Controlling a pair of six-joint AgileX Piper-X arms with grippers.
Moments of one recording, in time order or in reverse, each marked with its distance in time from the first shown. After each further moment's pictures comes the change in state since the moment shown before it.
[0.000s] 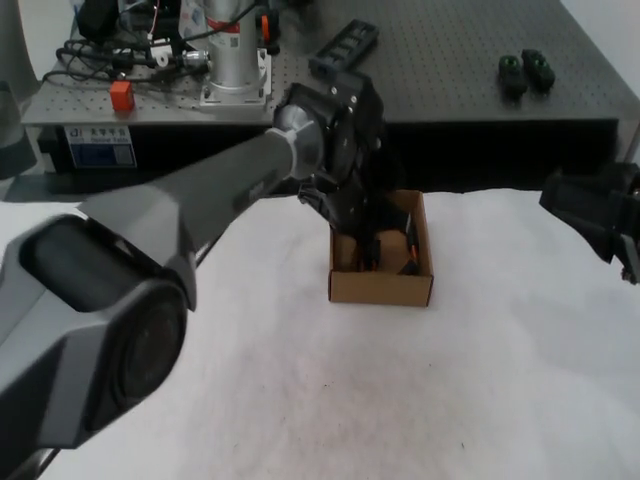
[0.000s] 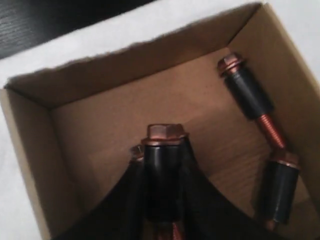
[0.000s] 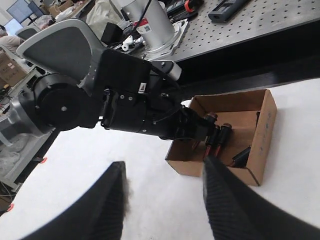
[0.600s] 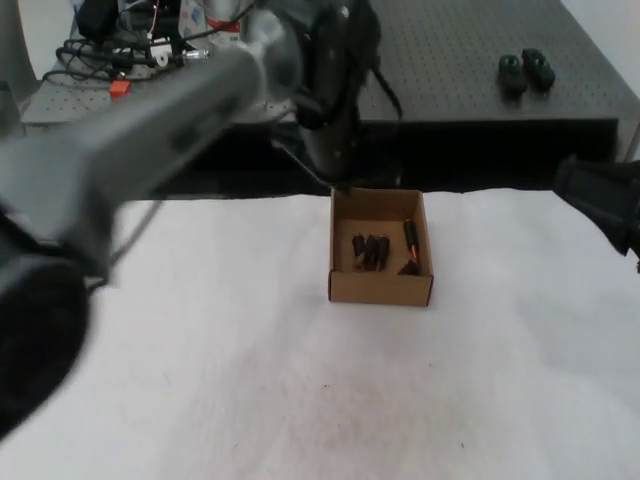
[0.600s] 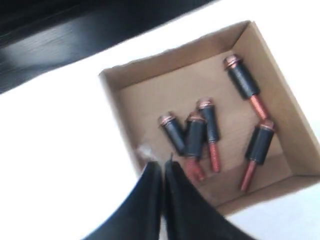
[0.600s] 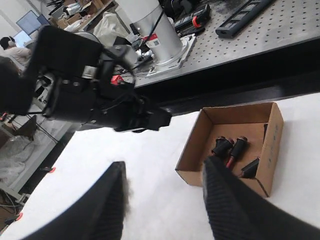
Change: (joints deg) left arm 0.8 -25.8 22.7 2.7 -8.8 -1.0; right arm 0.0 -5.3 0.0 1.9 0.4 1.7
